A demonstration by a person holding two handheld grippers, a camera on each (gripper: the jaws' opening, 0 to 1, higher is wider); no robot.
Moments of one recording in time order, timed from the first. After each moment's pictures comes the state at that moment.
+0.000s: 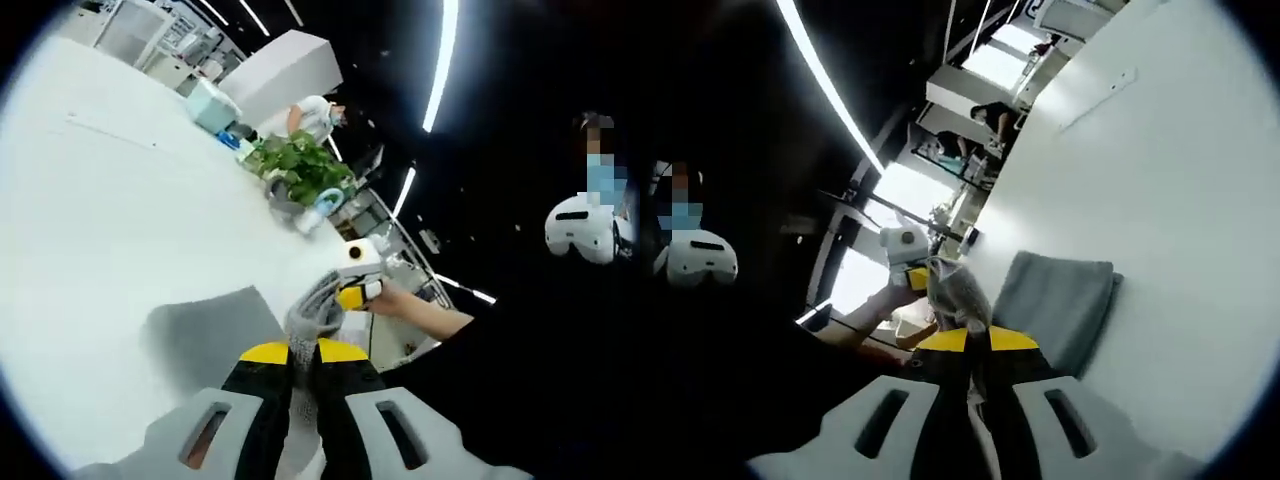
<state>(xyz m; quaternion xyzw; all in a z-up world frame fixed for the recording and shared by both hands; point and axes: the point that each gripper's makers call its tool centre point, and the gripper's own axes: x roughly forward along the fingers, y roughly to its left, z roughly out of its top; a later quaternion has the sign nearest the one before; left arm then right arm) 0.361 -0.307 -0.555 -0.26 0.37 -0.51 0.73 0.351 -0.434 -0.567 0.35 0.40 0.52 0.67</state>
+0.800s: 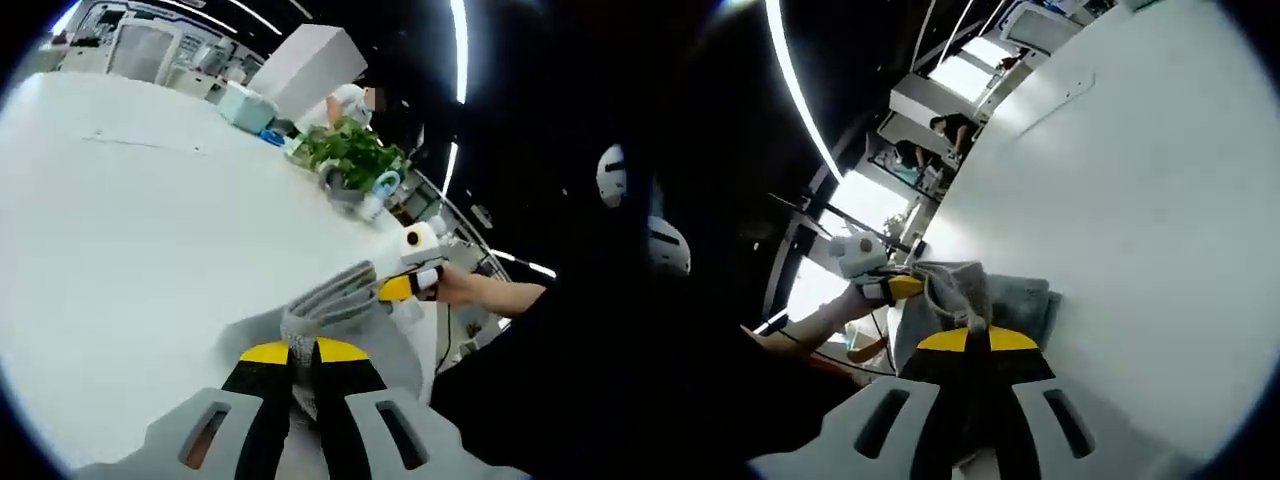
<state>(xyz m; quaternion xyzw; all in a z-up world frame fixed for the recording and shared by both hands) 0.399 -0.301 -0.614 -0.11 0.36 -0.46 0.81 0.380 -0.434 -0.616 0.30 0.40 0.44 0.75</state>
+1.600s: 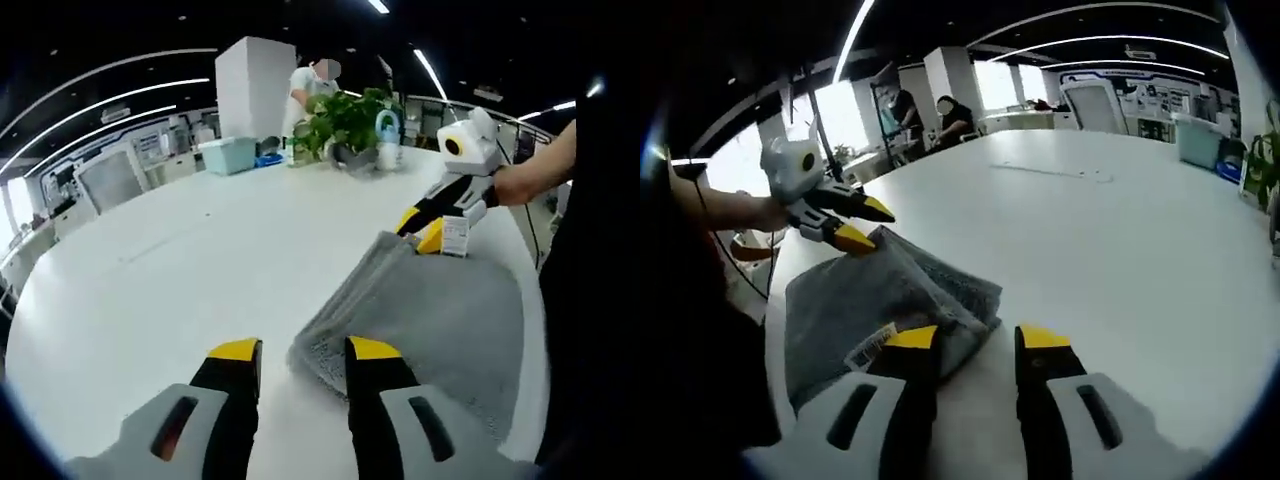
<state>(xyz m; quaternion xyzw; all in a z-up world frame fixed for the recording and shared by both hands) 0.423 -0.281 -0.619 0.15 0.23 -0.41 0.87 0.407 -0.447 -0.635 -0.03 0.29 0.39 0.87</state>
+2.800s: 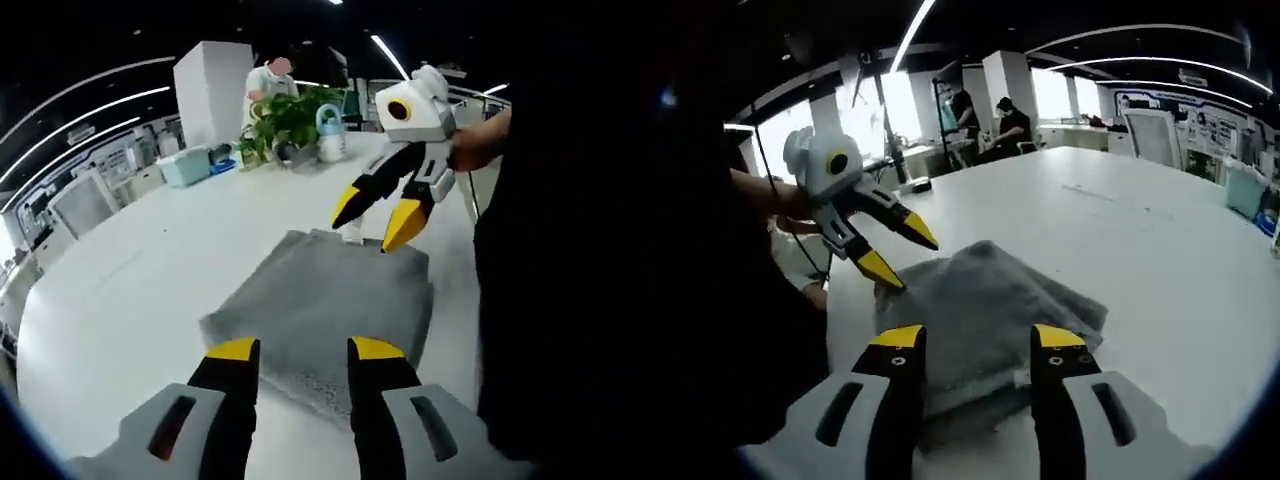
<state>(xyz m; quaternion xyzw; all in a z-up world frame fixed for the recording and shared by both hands) 0.324 -0.304 -0.612 0.20 0.25 -0.46 0.83 0.318 -0.397 -0.611 -0.08 0.29 0.51 0.81</state>
